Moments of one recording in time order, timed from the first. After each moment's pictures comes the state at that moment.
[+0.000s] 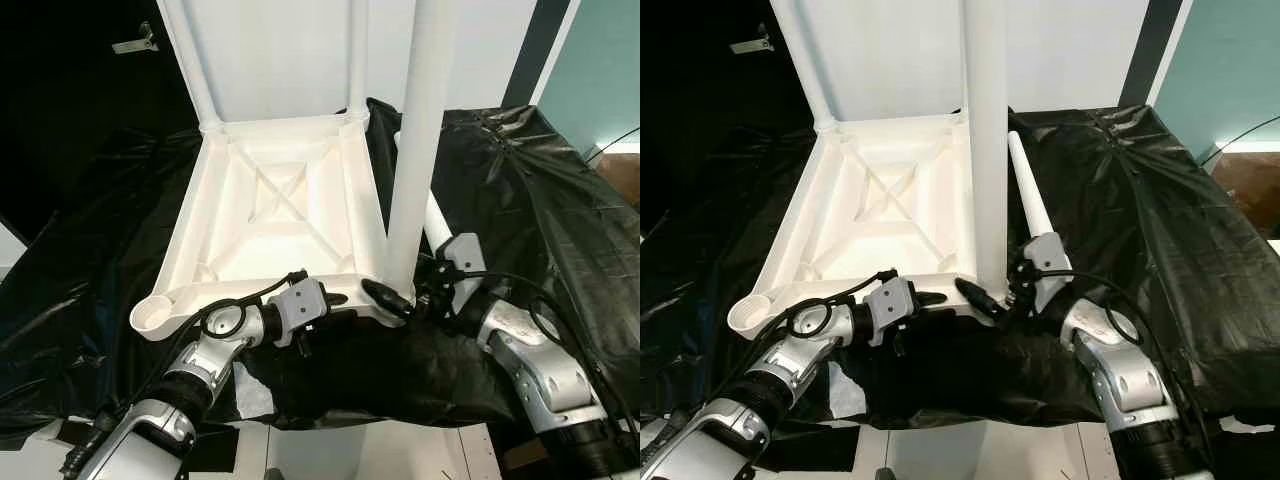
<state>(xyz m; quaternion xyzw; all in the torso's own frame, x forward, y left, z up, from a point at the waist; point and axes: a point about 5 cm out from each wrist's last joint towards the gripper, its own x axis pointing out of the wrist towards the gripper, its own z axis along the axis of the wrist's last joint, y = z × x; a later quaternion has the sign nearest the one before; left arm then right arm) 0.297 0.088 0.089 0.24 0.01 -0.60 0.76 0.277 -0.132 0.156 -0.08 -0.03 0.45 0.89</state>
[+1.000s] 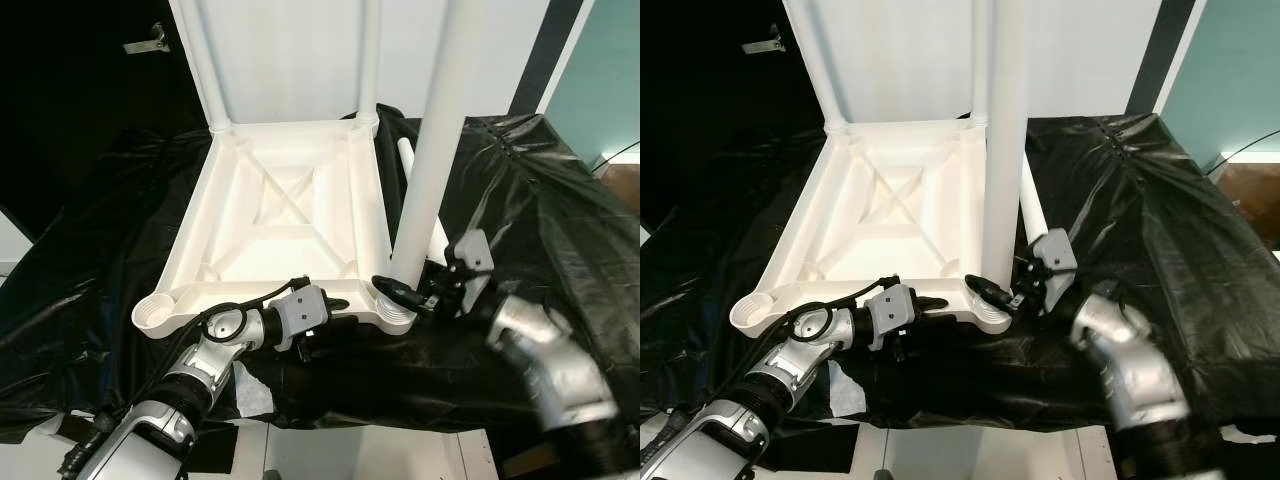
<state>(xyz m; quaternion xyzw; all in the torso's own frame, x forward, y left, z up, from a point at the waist) 0.297 0.090 0.085 0.25 0.01 -0.61 0.75 0.262 -0.128 0.142 -0.01 -0.07 0.27 0.96</state>
